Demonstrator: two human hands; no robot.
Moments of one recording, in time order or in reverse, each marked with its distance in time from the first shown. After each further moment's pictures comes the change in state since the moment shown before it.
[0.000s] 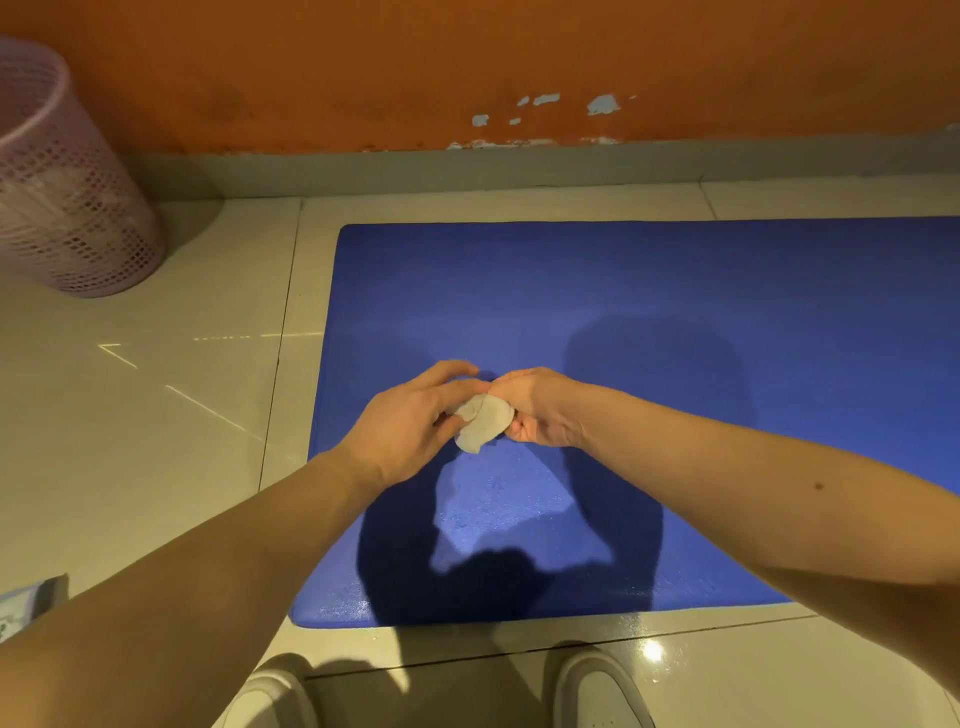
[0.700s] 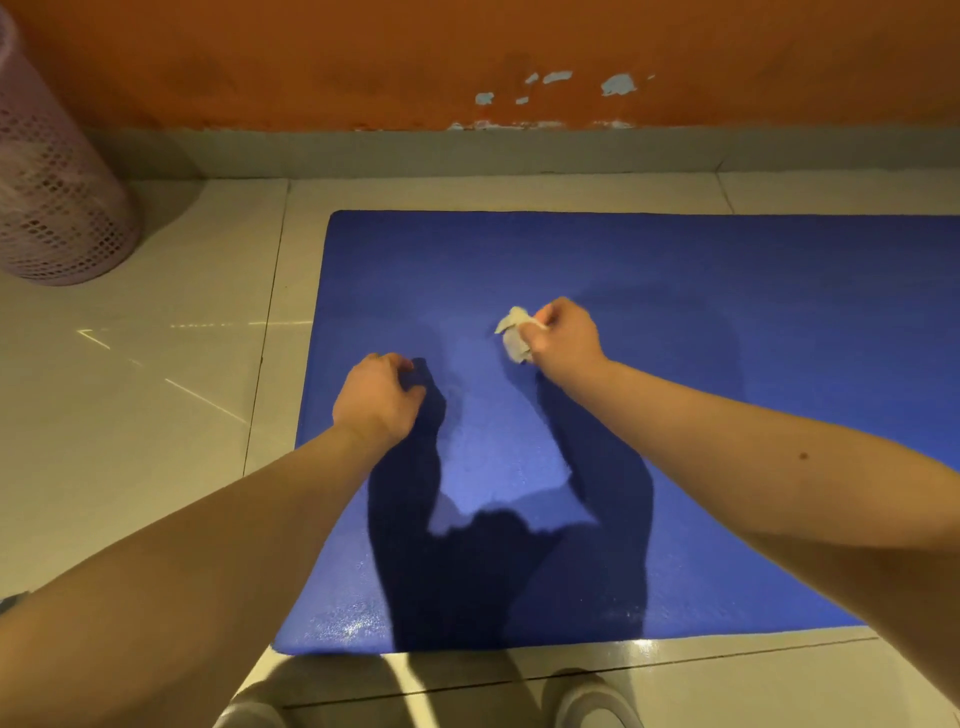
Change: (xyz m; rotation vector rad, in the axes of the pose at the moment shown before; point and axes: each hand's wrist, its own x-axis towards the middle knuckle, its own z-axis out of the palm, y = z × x) left_hand 0.048 -0.056 0.022 -0.098 0.039 -0.753; right_hand 0.059 -0.032 -0.046 -0.300 0.539 -0.516
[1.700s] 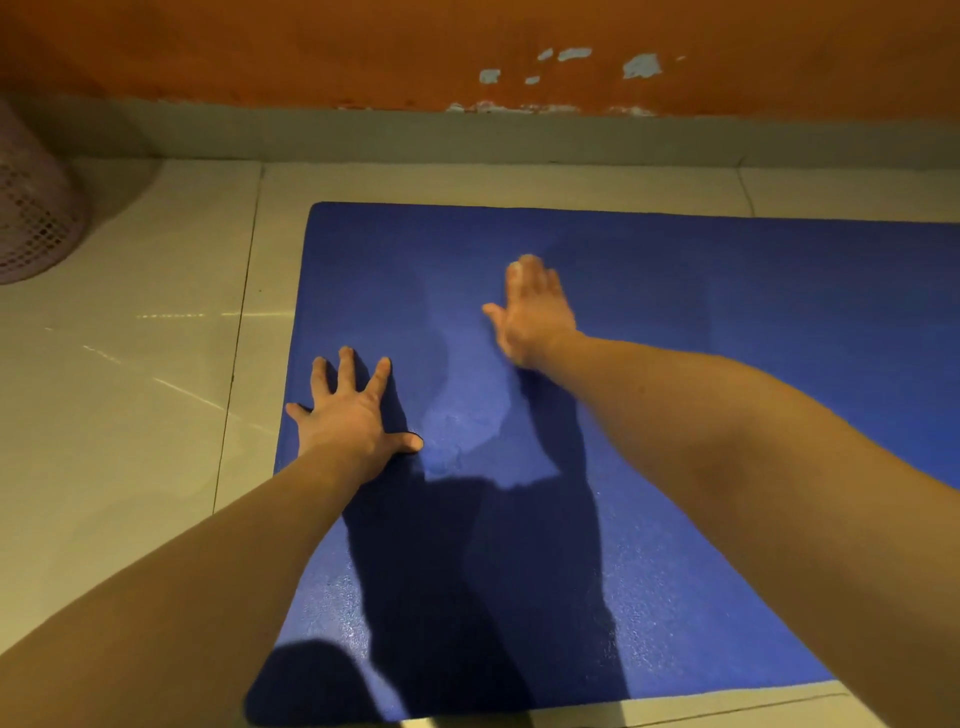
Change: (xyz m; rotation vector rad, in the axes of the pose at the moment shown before) left_hand 0.038 -0.022 0.005 0.491 -0.207 -0.033; right_hand 0.114 0.009 0.051 -0.924 -0.162 -0.259
